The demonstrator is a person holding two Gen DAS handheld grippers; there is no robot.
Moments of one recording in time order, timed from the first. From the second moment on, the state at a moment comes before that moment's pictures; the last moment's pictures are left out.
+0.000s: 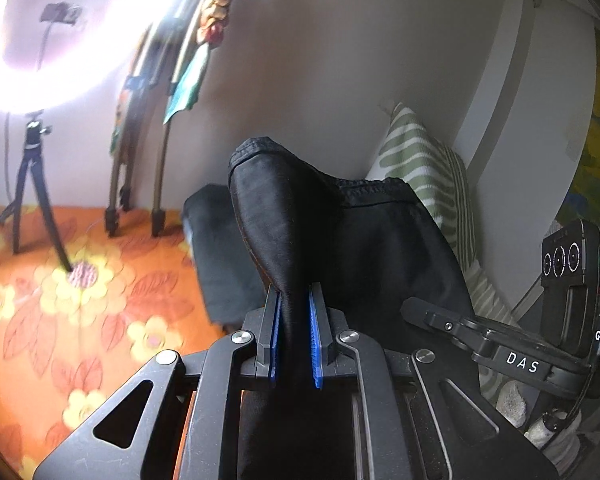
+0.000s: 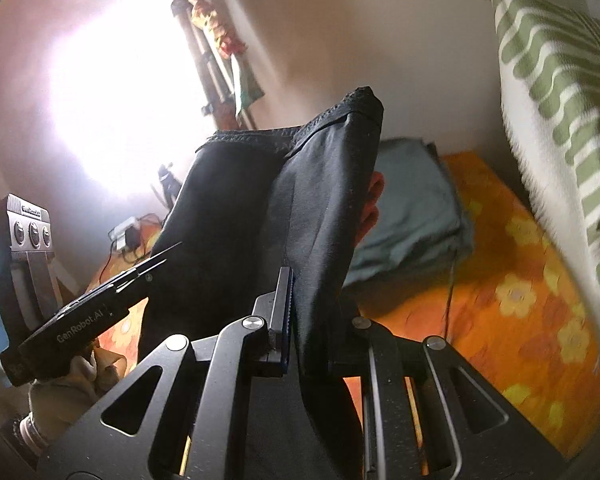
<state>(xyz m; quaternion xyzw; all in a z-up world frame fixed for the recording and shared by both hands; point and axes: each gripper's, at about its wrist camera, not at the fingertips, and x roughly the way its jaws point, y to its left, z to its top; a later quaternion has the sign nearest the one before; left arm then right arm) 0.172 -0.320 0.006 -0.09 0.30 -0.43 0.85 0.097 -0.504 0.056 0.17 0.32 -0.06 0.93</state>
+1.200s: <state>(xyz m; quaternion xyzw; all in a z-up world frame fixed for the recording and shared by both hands) 0.316 -0.424 -0.053 -0.08 0.31 -0.39 0.86 0.272 -0.633 -0.023 0.17 0.32 -0.04 0.93</state>
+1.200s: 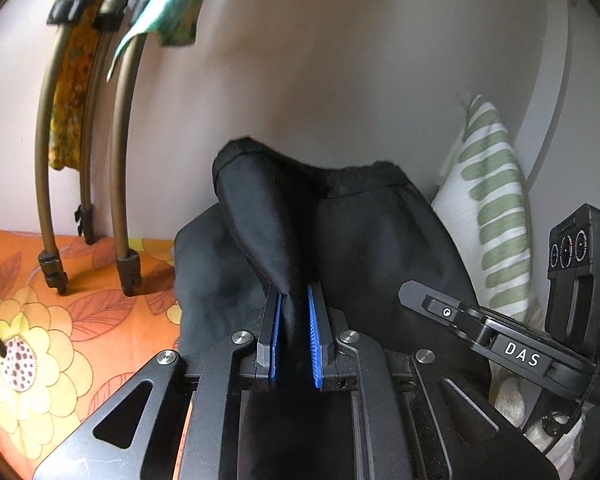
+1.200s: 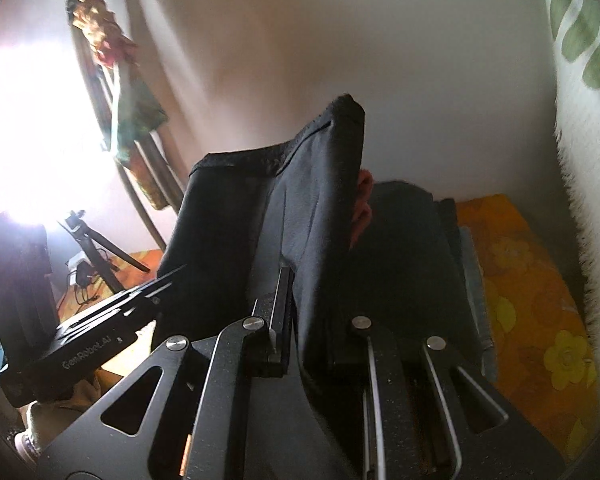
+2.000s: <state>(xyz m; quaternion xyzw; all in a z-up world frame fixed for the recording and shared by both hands) 0.323 -0.407 -0.065 -0.01 0.32 -0.29 0.90 0.284 -0.646 -0.043 0.11 0.34 -0.15 0.92</state>
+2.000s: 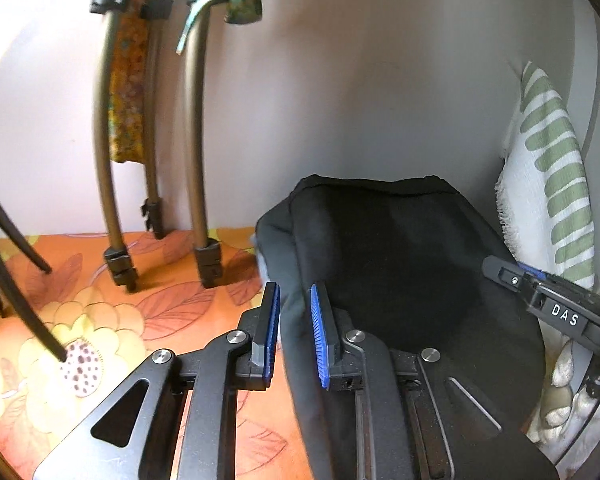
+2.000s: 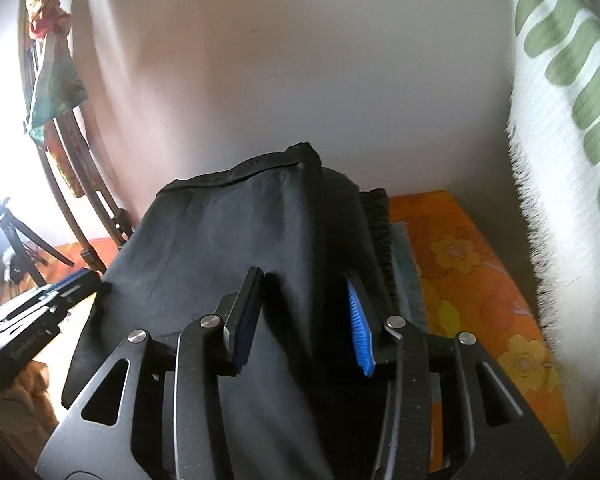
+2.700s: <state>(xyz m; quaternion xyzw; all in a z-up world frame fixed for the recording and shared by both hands) 0.235 -0.379 -0.008 0.01 0.29 -0.31 0.90 0.211 -0.615 0.016 0.08 0.32 -0.15 0.93</state>
